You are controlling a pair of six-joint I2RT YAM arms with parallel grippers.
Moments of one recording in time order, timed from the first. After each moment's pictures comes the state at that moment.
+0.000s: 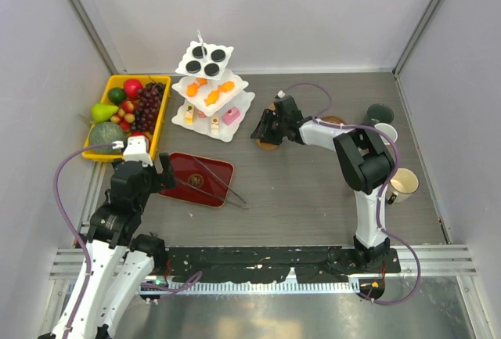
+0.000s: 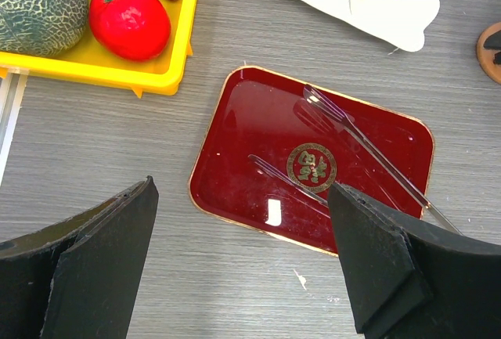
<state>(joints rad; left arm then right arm) -0.25 0.50 0.68 -0.67 -0.27 -0.20 0.50 2.06 1.31 0.01 -0.23 0.77</state>
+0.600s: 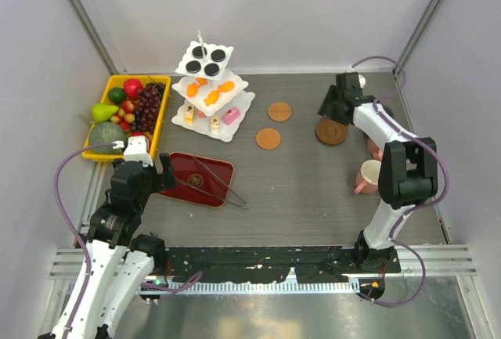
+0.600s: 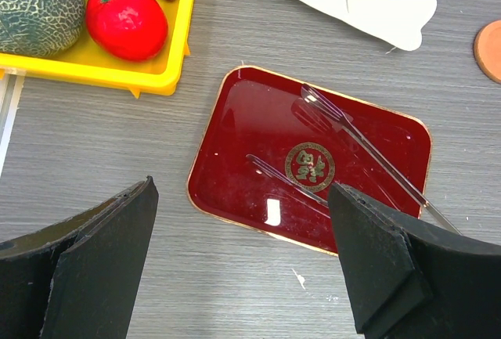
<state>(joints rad) -0.25 0.50 0.68 -0.67 -0.26 -0.20 0.19 1.79 1.38 -0.39 0.10 0.50</state>
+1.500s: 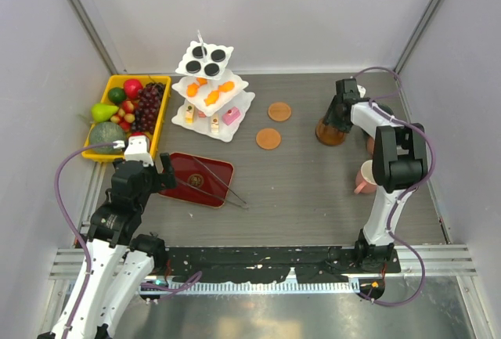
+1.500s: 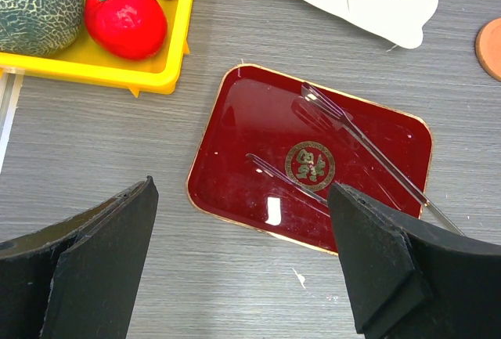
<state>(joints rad) -0.25 0.50 0.68 -0.67 -0.26 -0.20 0.09 1.94 1.36 -0.40 0.16 0.50</state>
